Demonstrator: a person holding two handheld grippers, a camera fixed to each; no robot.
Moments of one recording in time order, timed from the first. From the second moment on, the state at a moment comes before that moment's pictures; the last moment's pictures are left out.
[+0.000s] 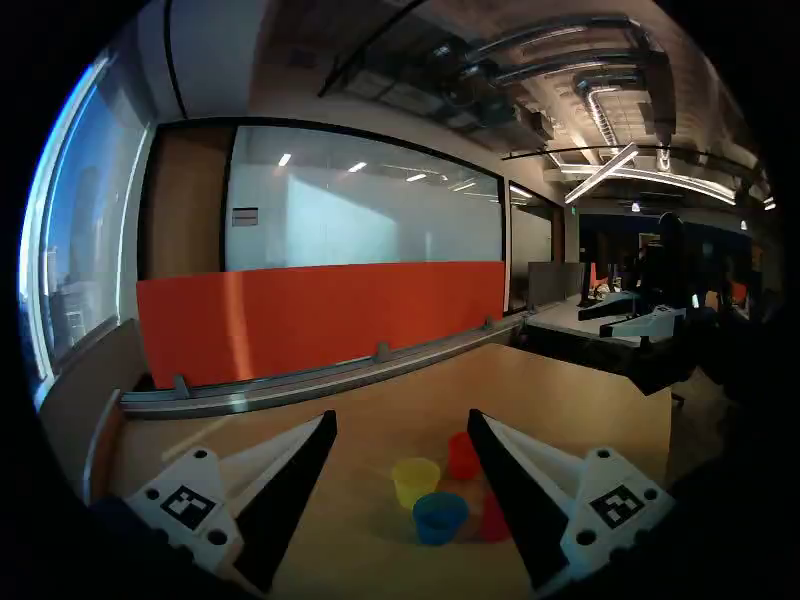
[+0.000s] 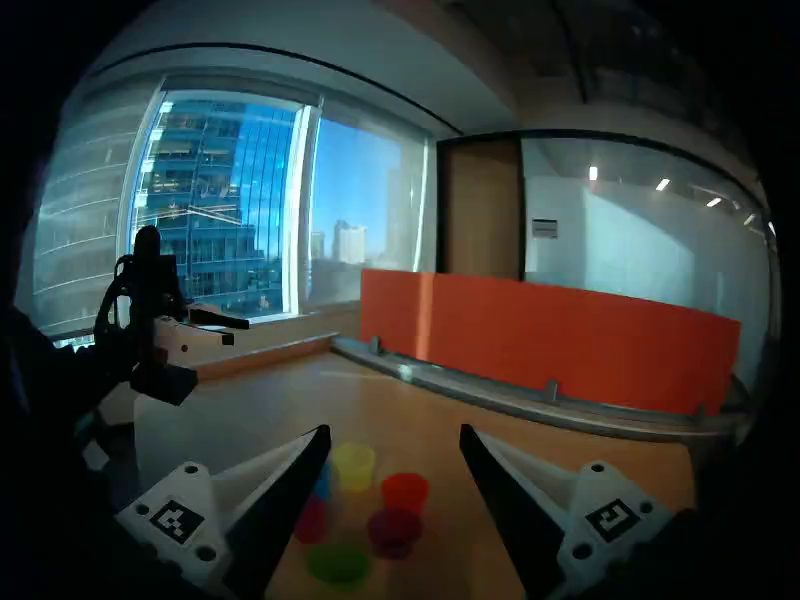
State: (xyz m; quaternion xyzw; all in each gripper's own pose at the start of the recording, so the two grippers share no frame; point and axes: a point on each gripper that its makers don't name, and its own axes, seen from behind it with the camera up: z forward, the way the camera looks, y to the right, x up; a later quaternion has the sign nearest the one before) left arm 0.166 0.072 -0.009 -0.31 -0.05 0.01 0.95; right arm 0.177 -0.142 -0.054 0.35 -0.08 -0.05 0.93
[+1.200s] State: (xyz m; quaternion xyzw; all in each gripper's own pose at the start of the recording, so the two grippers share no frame) left arm 0.042 0.103 -0.017 -0.37 -0.17 0.06 0.91; right arm 0.050 -0.145 -0.096 0.41 -0.20 -0.12 0.88
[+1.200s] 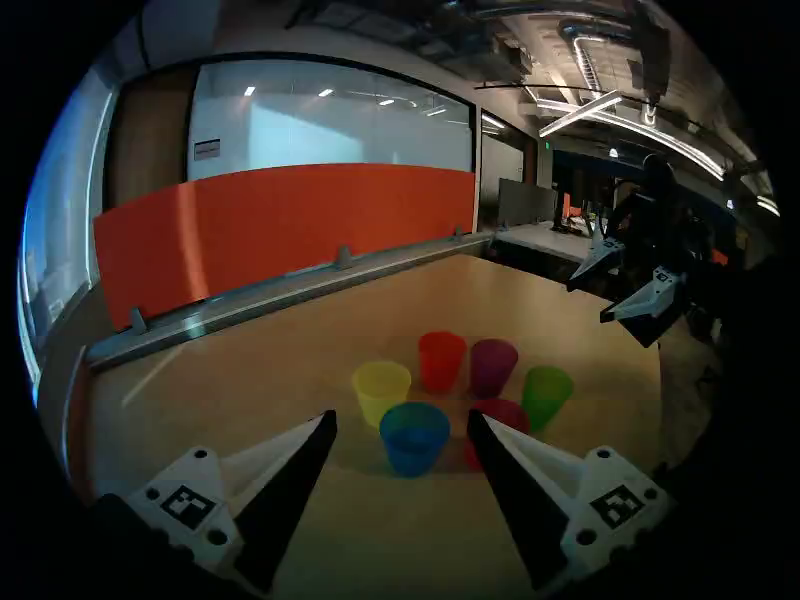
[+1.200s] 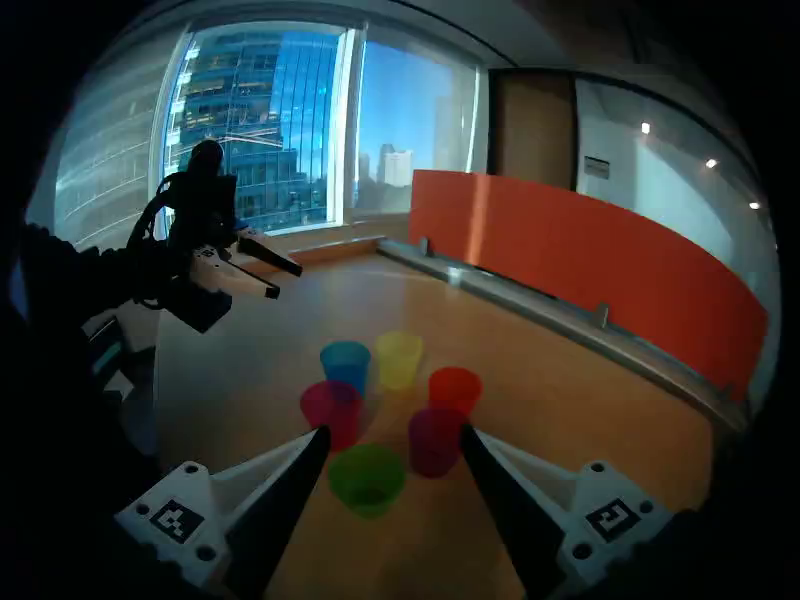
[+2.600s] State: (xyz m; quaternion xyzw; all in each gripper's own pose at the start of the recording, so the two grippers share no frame) left arm -0.074 0.127 -0.002 -0.38 -0.28 0.10 0.88; right arm -0.087 -0.156 -0.109 0.41 -0.31 -0.14 0.84
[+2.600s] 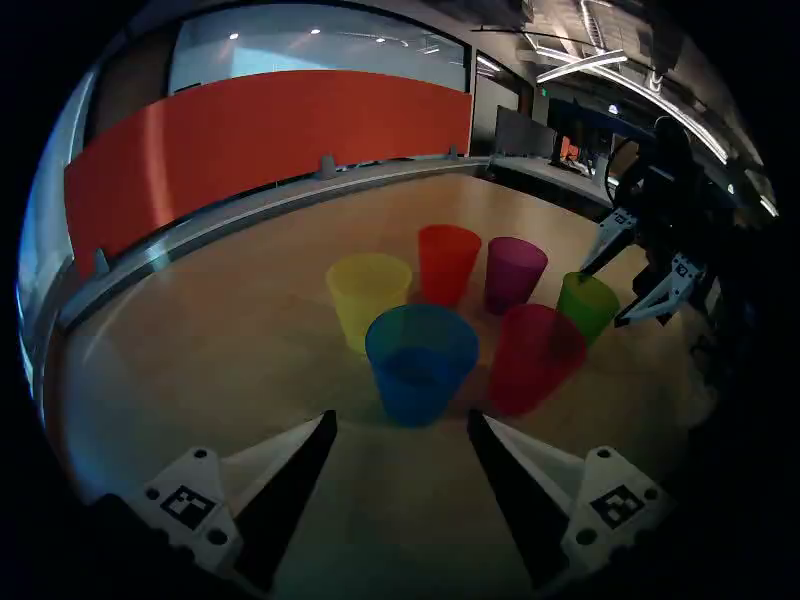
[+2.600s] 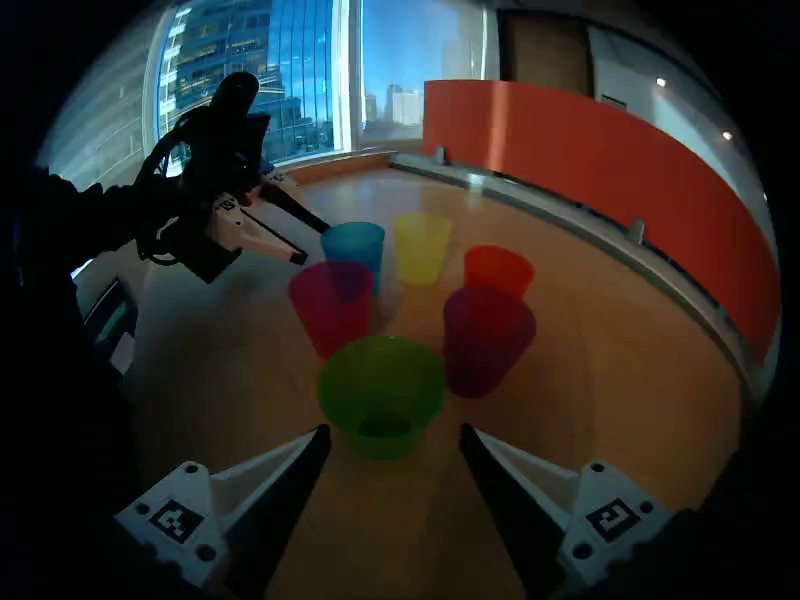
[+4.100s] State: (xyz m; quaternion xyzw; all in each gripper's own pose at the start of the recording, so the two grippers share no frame) left arm -0.079 0.181 0.028 -0.41 -0.28 0.10 0.86; right arm -0.098 -0.171 -0.097 0.42 -0.32 -0.15 0.84
